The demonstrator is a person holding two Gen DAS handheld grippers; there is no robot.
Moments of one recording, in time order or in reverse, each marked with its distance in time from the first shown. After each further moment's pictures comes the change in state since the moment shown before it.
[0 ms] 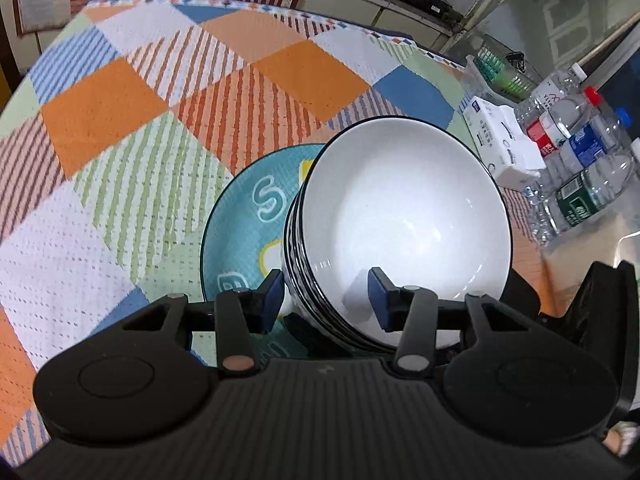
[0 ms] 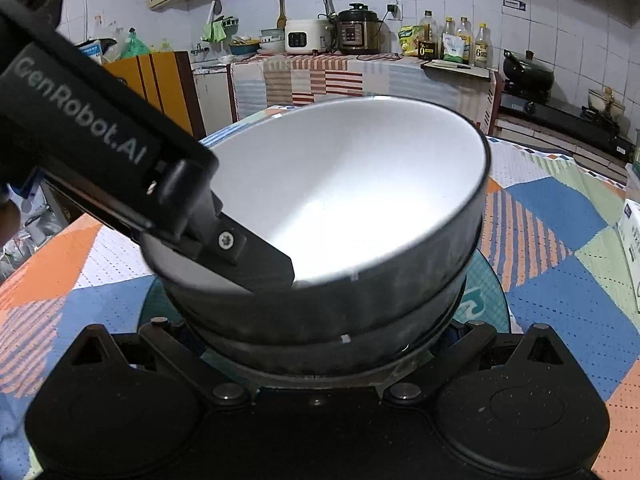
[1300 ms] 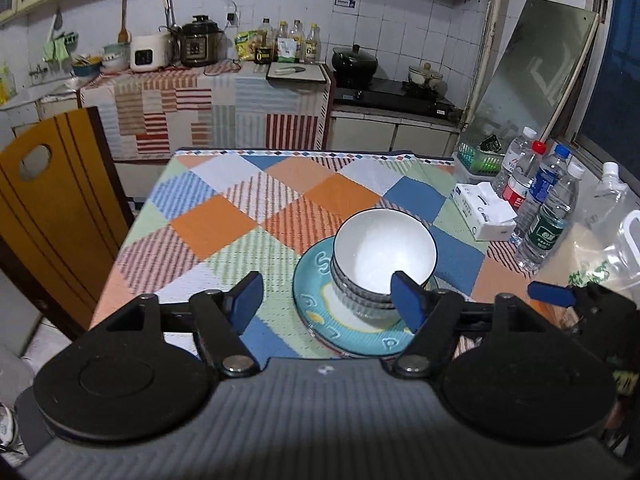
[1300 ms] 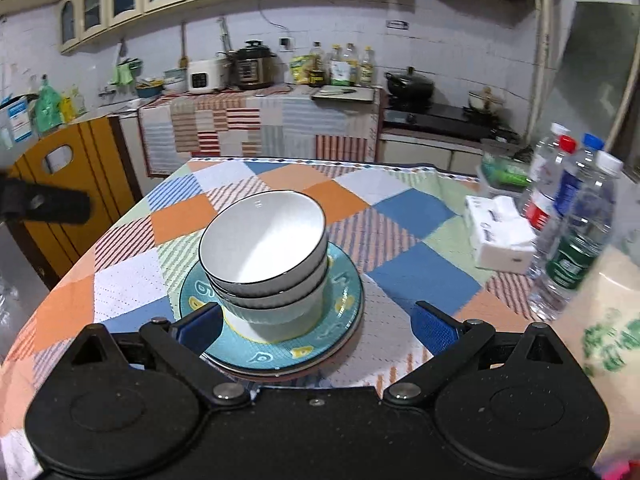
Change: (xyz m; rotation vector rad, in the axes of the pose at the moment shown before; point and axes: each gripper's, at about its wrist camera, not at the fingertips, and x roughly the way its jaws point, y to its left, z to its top) left arm -0.204 -0.042 -0.089 0.143 -0.394 0.190; right arm -0.173 0.034 0.005 0.196 -0.053 -0.303
